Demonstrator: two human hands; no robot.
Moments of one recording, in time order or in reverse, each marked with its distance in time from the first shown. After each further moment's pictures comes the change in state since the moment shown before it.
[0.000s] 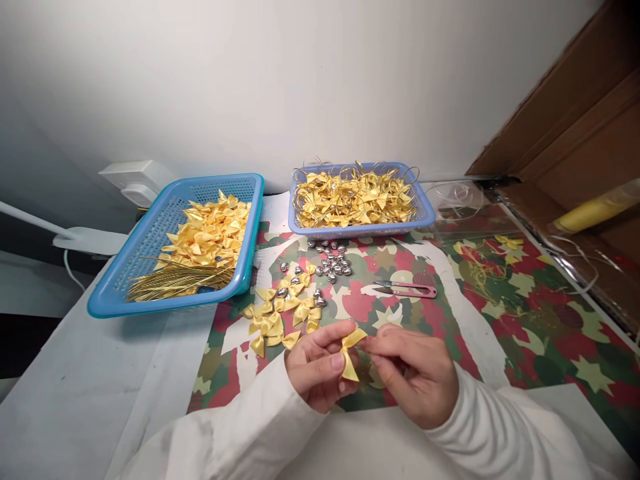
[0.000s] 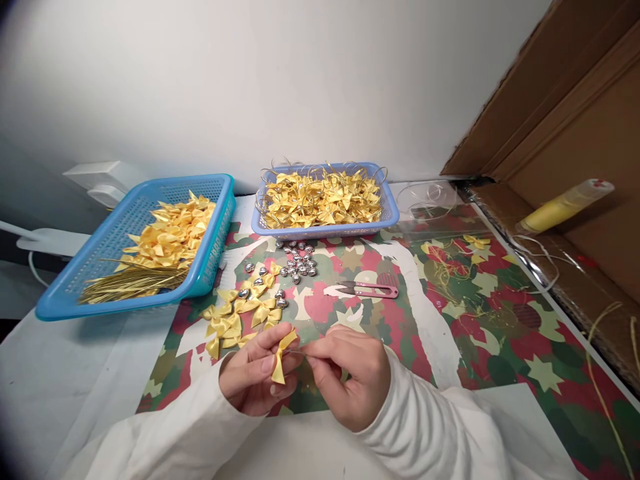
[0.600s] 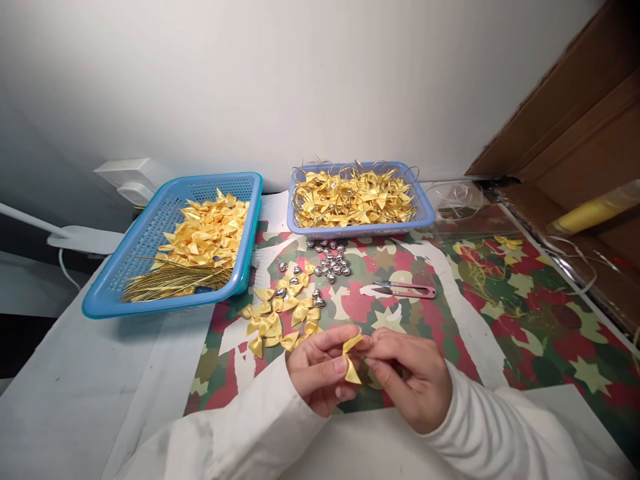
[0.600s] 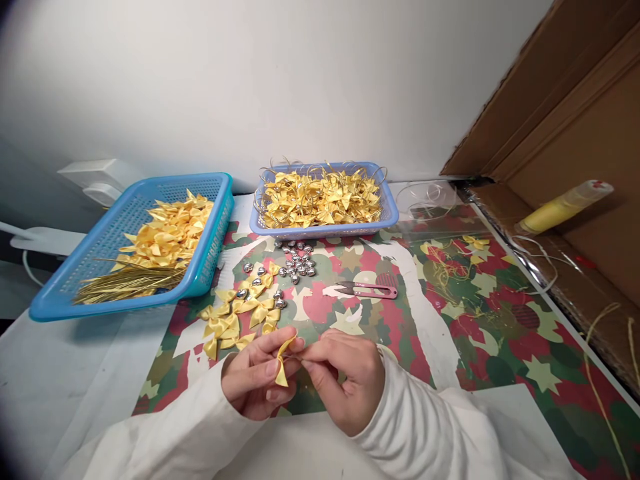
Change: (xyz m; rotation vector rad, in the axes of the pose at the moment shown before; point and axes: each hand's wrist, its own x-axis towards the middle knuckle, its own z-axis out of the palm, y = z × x) left_hand 0.000 -0.002 -0.001 -0.025 -0.018 -0.033; right_hand -0.006 0.001 0.002 0.099 -0.056 0.109
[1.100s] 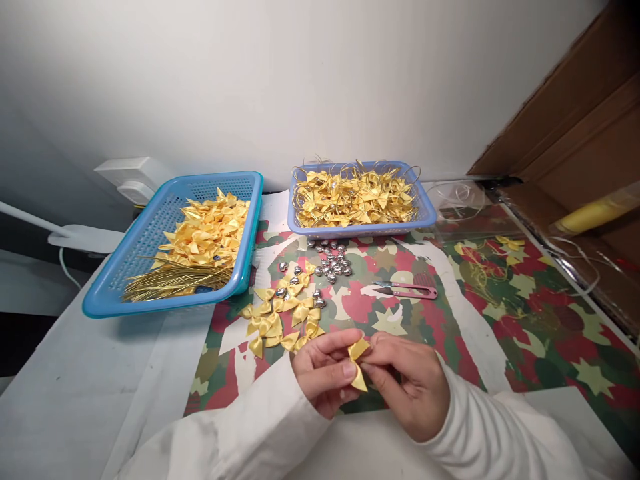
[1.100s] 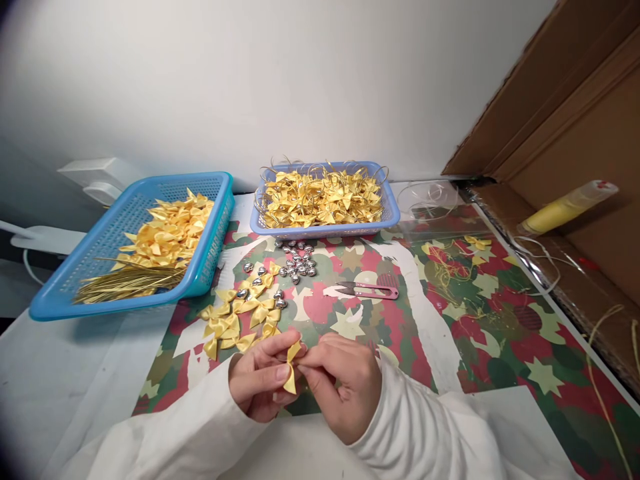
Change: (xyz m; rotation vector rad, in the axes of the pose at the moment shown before) left_hand 0.005 -0.008 -0.005 0.039 0.029 0.039; right_hand 0.000 -0.001 0.005 -0.046 -0.013 0.028
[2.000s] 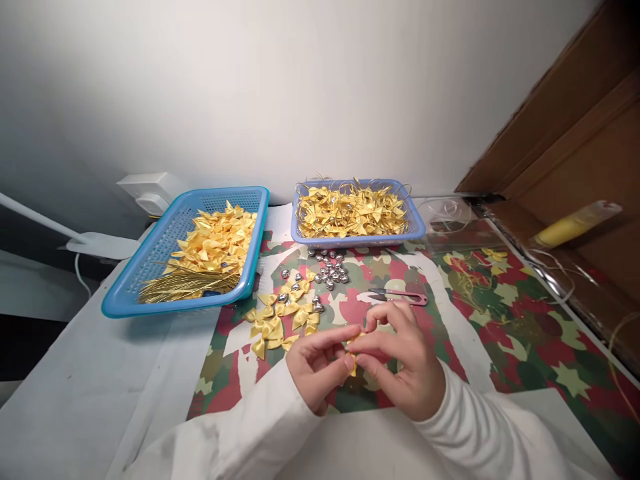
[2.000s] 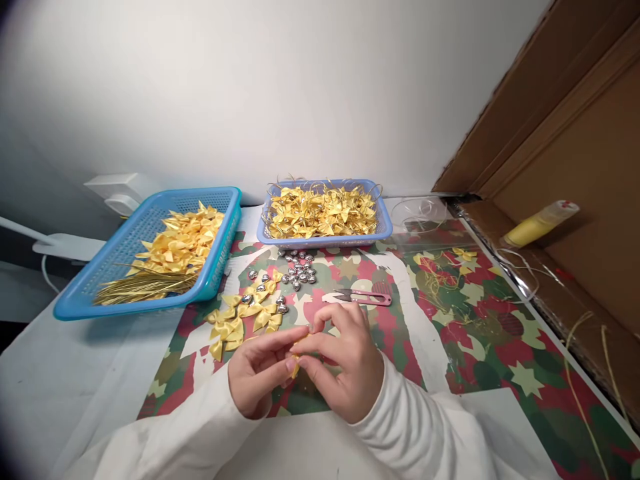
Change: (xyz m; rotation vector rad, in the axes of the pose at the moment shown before) left_hand 0.003 -0.008 -0.001 0.570 0.232 0.386; right_hand 0.016 -0.011 -0.016 -0.293 0.023 -0.101
